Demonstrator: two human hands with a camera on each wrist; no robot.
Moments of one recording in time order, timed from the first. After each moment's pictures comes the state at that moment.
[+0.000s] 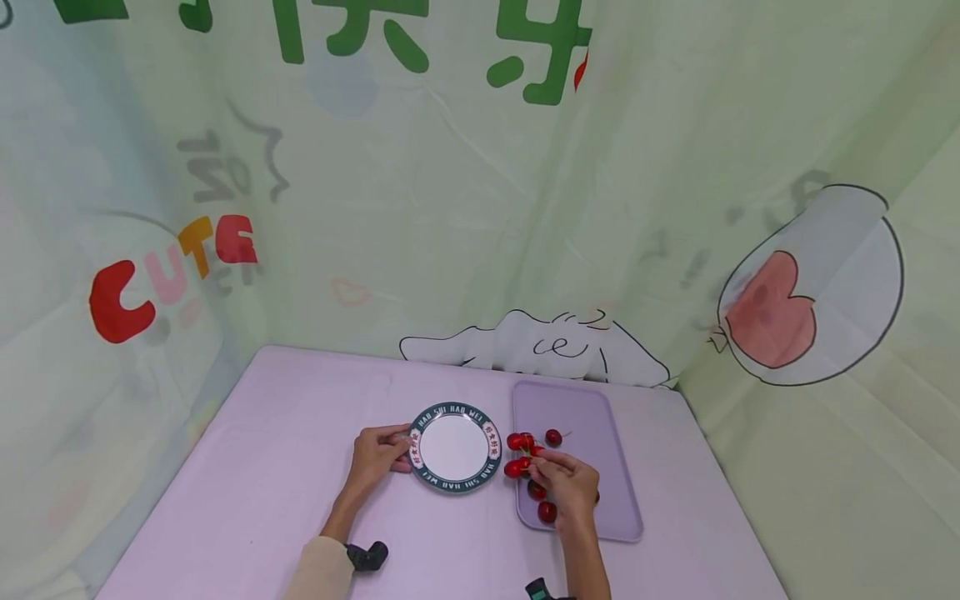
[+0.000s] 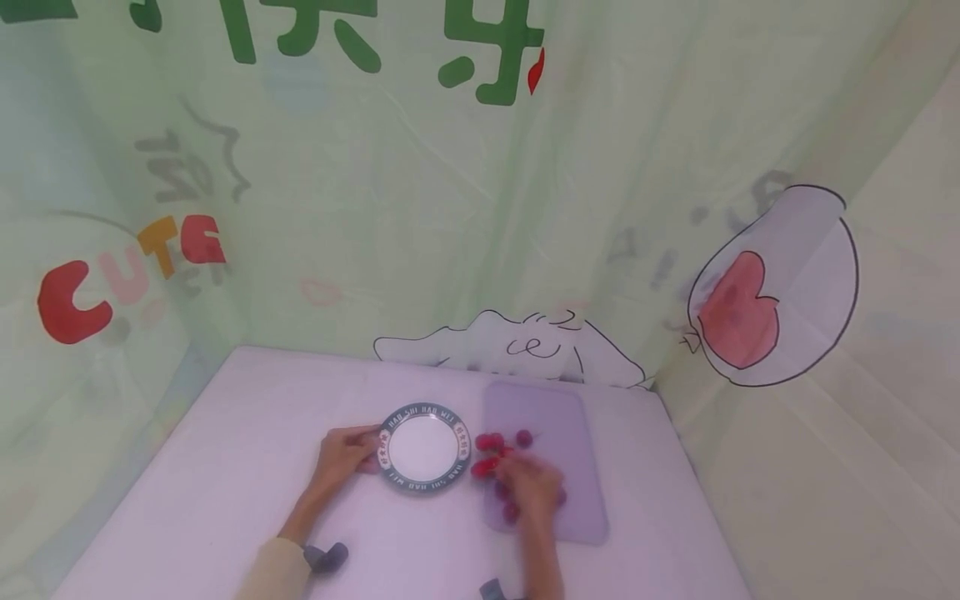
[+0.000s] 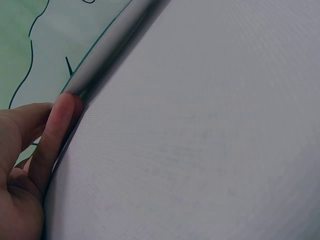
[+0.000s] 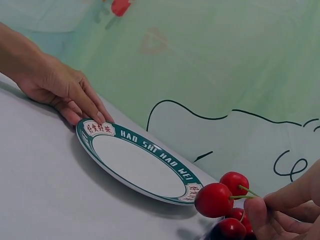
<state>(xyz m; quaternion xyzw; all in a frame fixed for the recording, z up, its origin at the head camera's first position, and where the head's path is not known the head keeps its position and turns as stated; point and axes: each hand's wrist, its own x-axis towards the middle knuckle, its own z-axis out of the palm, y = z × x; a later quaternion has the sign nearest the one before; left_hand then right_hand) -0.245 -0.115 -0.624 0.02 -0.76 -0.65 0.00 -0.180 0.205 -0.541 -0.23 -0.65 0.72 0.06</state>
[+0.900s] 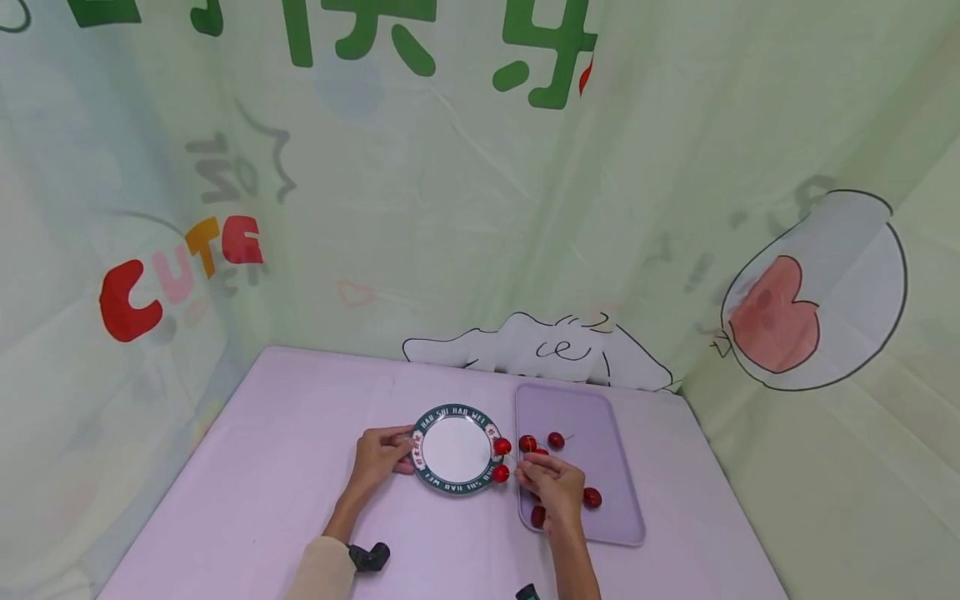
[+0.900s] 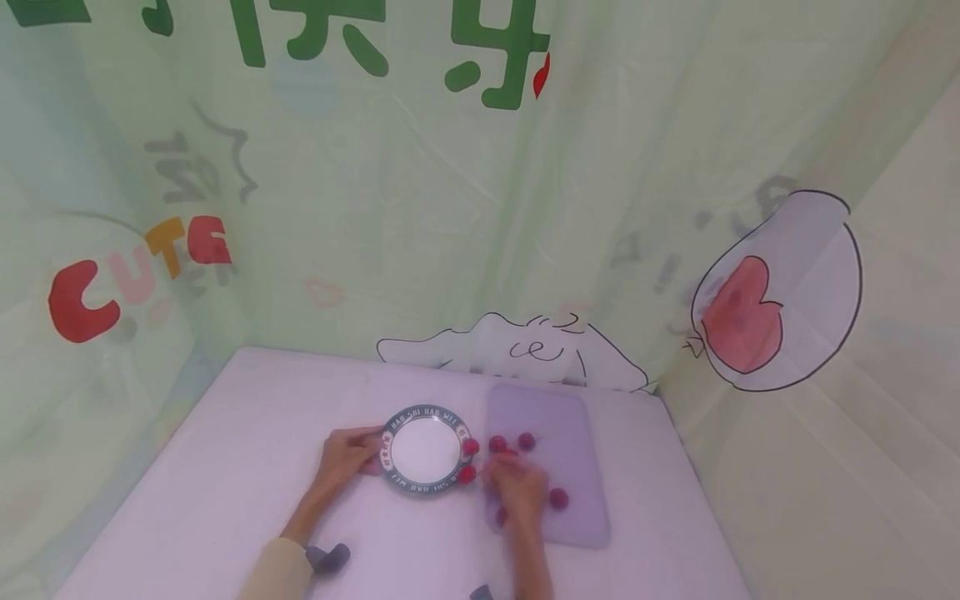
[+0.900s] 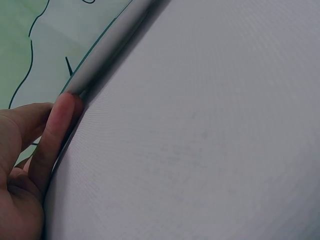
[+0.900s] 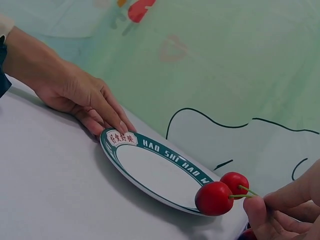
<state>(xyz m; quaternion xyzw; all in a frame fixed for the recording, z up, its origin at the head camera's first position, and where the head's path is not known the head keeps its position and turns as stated) -0.249 -0.115 -0.630 0.03 -0.76 -0.65 0.00 -0.182 0.182 -0.546 -0.22 -0.66 0.72 0.04</state>
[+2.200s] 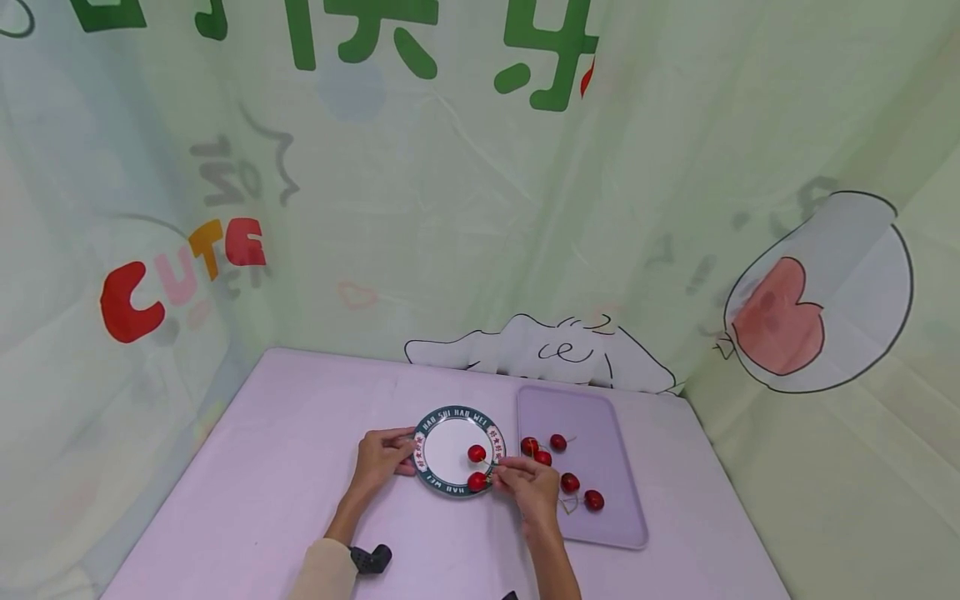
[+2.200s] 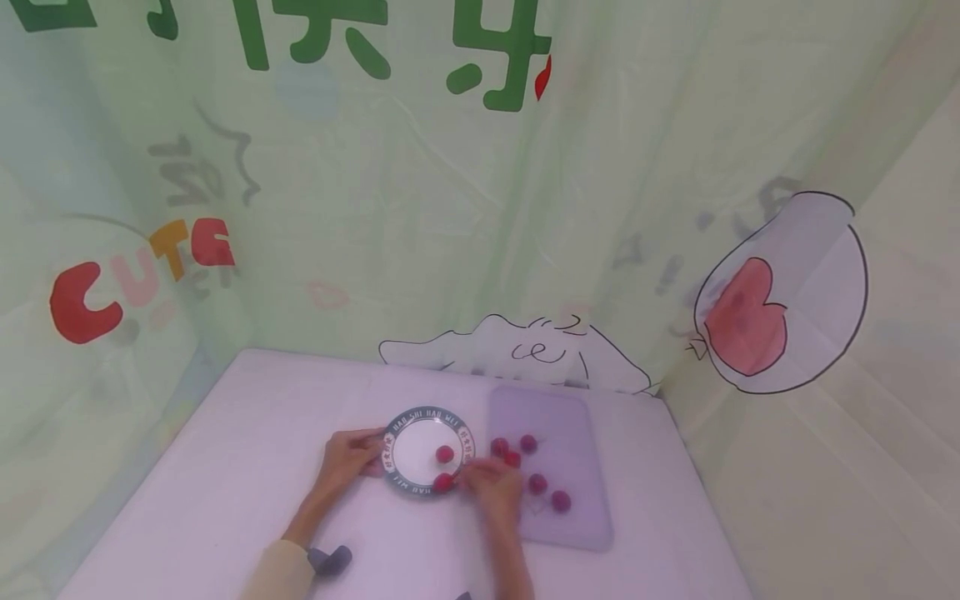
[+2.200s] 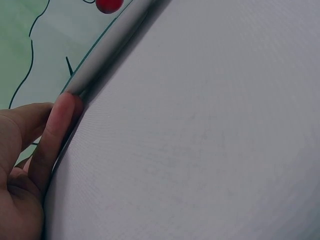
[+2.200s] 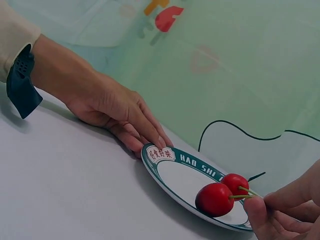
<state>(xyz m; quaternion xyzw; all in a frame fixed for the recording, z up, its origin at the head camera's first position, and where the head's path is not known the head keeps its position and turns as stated) -0.244 -0.114 -0.627 0.02 -0.76 -0.65 0.01 -0.191 0.152 -0.571 -0.19 -0.68 0.71 0.02</state>
